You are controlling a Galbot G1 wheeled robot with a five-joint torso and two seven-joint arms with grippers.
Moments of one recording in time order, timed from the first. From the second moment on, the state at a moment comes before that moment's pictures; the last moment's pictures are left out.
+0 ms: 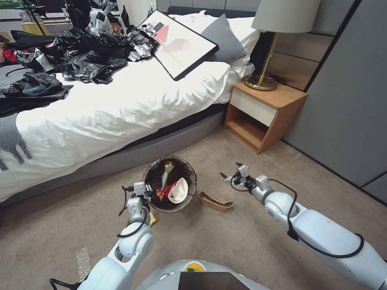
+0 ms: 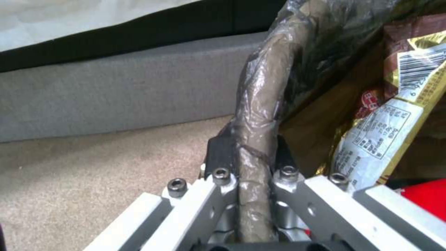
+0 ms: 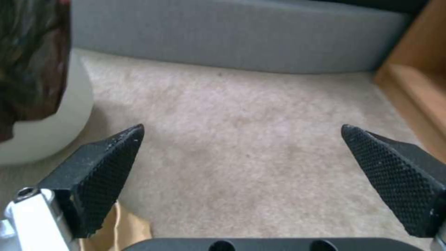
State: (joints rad) left arm 1.40 -1.18 -0.17 -1.98 -0.45 0.18 -0.65; right arm -0.89 0.68 -0.20 1.61 0.66 0.01 0.01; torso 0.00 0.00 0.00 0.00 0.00
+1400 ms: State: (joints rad) left arm 1.38 -1.19 -0.19 -1.96 -0.46 0.17 -0.65; right arm -0.70 0.93 -0.57 1.07 0.49 0.12 -0.16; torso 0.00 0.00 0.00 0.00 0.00
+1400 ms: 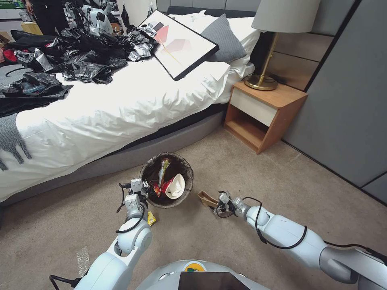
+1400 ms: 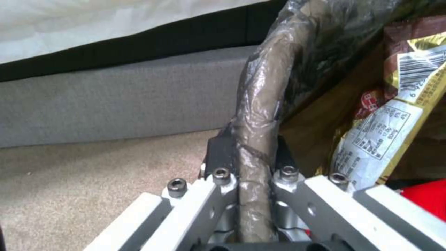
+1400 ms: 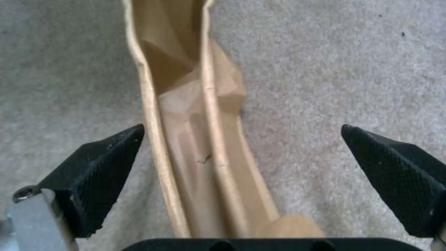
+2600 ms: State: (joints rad) left arm 1.36 -1.19 -0.17 -1.95 -0.46 0.17 -0.66; right arm -0.74 0.97 -0.48 1.08 0.46 0.14 -0.04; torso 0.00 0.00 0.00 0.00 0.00
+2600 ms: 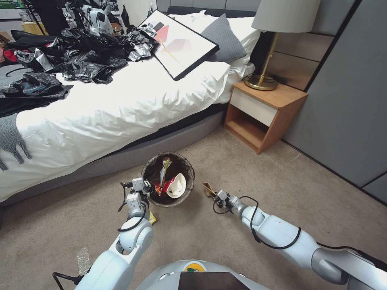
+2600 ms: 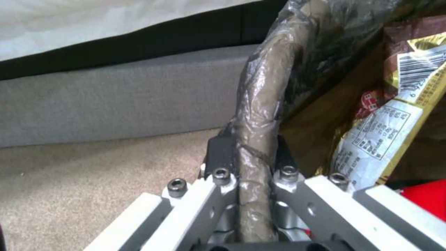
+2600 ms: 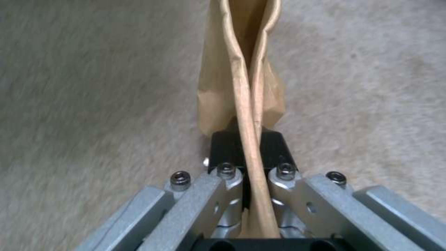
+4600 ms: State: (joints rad) left arm 1.37 -1.12 -0.09 -1.96 -0.45 0.19 -0.61; right arm -0.94 0.79 -0.15 2.25 0.59 0.06 0.23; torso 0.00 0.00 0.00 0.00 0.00
